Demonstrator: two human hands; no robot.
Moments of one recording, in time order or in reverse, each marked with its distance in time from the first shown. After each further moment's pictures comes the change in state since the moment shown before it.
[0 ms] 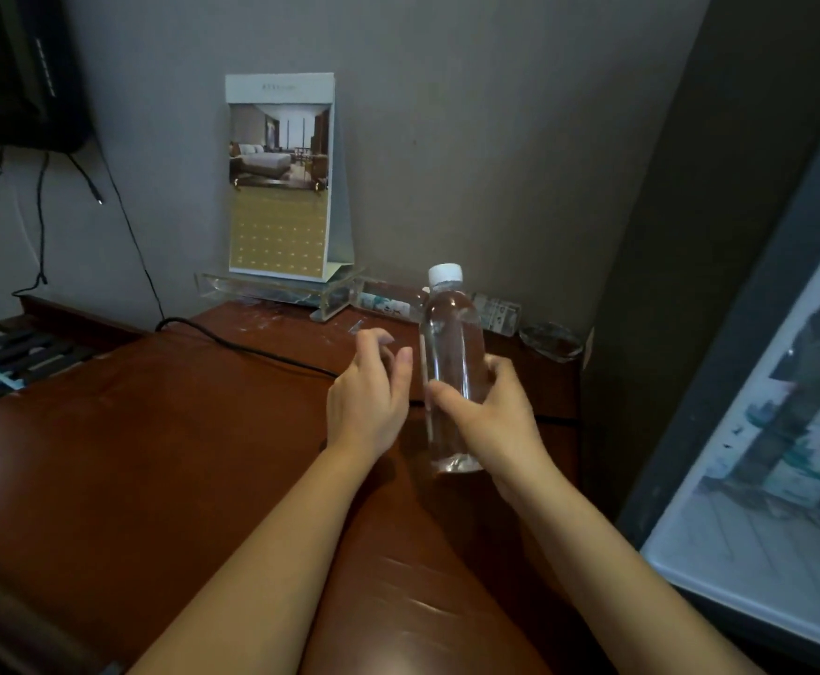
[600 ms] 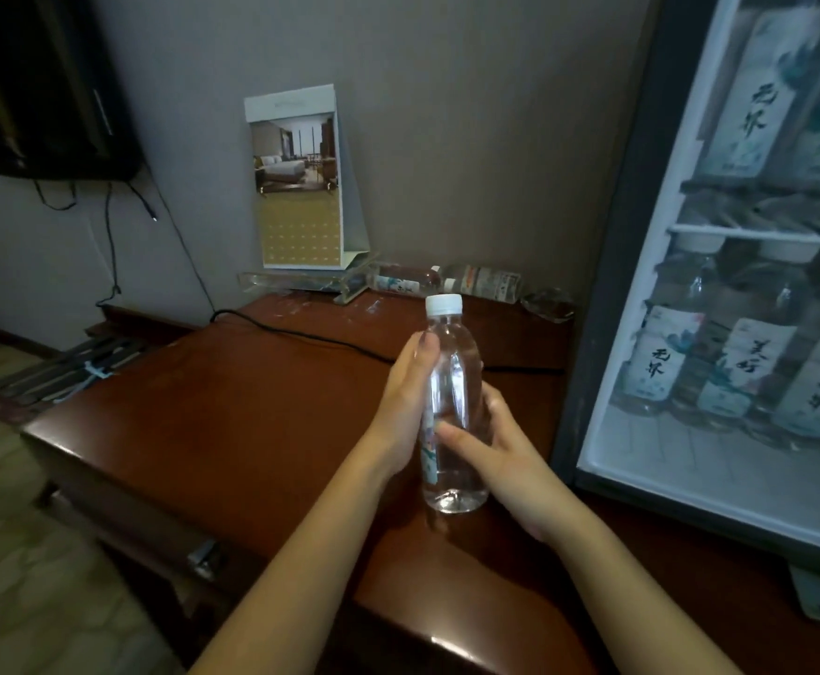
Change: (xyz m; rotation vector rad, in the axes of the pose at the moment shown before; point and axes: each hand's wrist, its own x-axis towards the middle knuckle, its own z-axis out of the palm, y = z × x) left_hand -0.046 0.084 -0.037 -0.994 -0.467 -0.568; right_hand -0.091 0.024 -0.047 0.449 -0.477 0.031
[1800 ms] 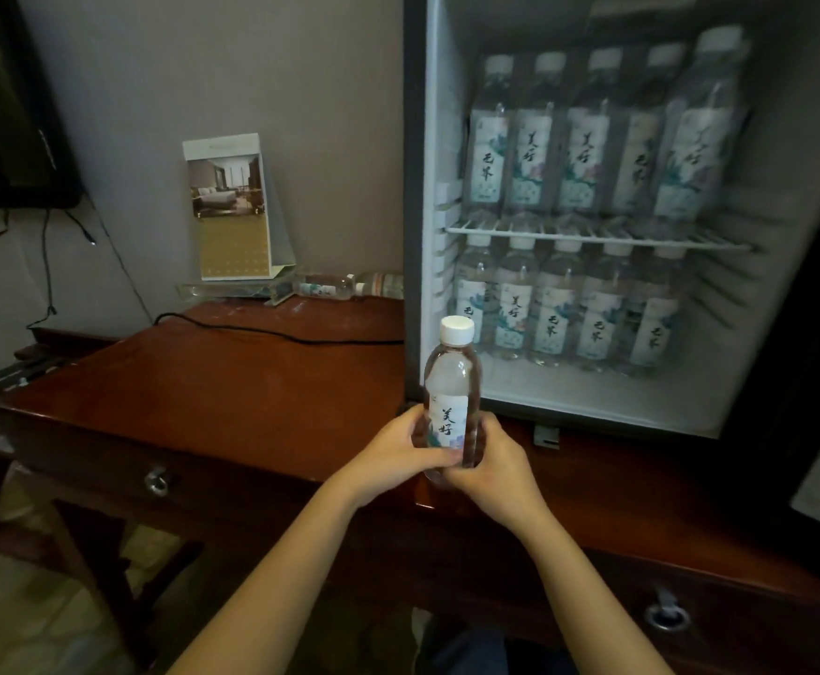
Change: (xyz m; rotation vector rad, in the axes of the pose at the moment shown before) left_hand -0.147 -0.008 0.110 0.440 -0.362 -0.175; right_hand -0.183 -0.011 -0.061 -0.605 0.384 -0.025
